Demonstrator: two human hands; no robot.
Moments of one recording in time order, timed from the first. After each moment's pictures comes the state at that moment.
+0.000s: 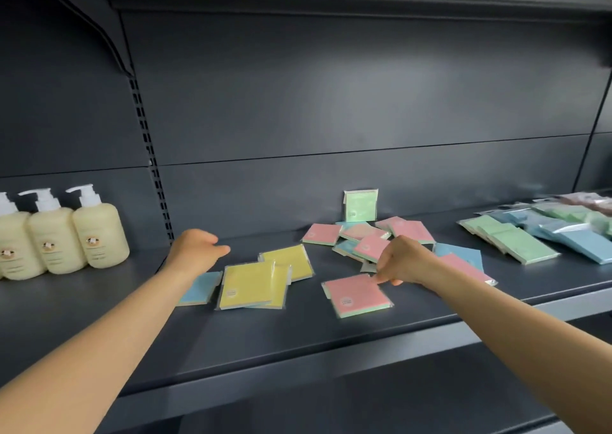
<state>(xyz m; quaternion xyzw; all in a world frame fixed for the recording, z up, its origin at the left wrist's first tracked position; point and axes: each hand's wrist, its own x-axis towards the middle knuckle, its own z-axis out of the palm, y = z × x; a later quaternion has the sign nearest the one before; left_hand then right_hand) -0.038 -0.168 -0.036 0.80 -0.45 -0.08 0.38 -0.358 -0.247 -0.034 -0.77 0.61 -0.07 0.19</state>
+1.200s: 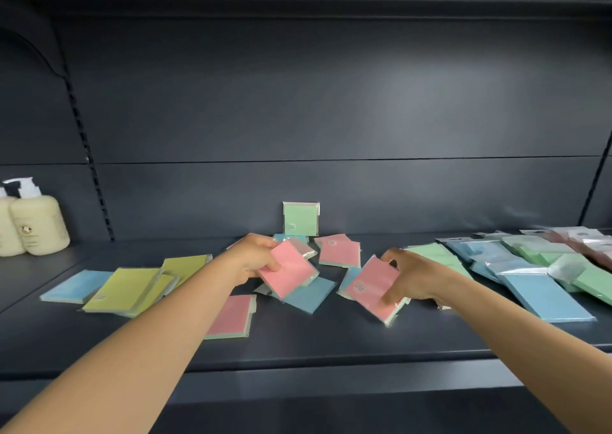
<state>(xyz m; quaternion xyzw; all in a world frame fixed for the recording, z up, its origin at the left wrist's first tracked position) -0.294 -0.283 -0.028 0.74 -0.39 -0.34 0.42 -0.548 -0.352 -0.026 -0.82 0.51 -0.06 0.25</state>
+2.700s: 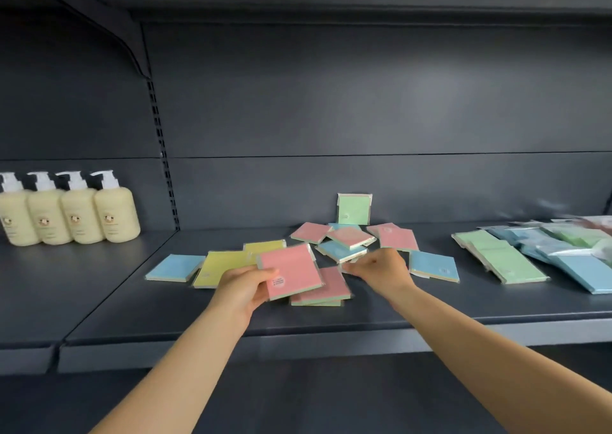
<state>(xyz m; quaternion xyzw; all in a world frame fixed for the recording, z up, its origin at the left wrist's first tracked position) -0.216 -0.127 -0.054 0.59 -0.23 -0.40 0.66 -0.388 -0.262 -0.064 -0.71 0.55 -0.31 0.31</state>
